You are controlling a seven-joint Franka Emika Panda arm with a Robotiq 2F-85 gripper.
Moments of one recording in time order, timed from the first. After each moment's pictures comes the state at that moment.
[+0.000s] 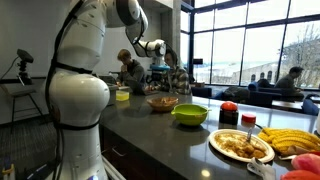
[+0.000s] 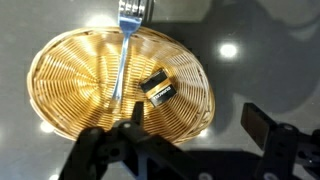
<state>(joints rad) 0.14 0.31 0.20 -1.72 0.03 1.92 -0.49</state>
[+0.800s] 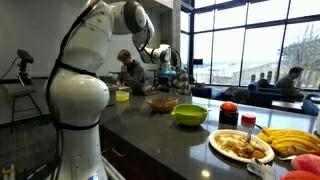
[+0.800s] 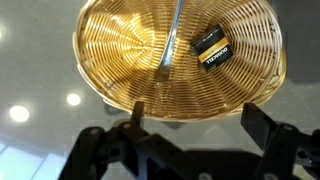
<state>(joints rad) 0.12 0.41 0.18 -1.67 0.01 2.14 -0.48</state>
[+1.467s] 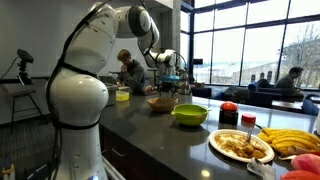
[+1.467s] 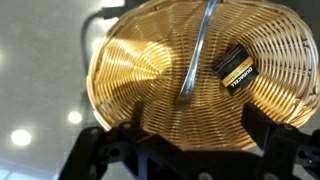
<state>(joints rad) 0.07 0.47 0.17 -1.66 0.02 2.13 -0.44</state>
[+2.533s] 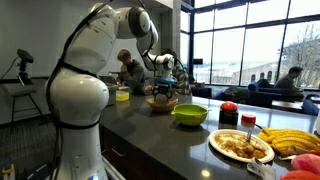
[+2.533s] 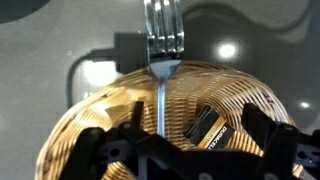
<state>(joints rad) 0.09 0.48 0.17 -1.68 0.02 1.93 -0.29</state>
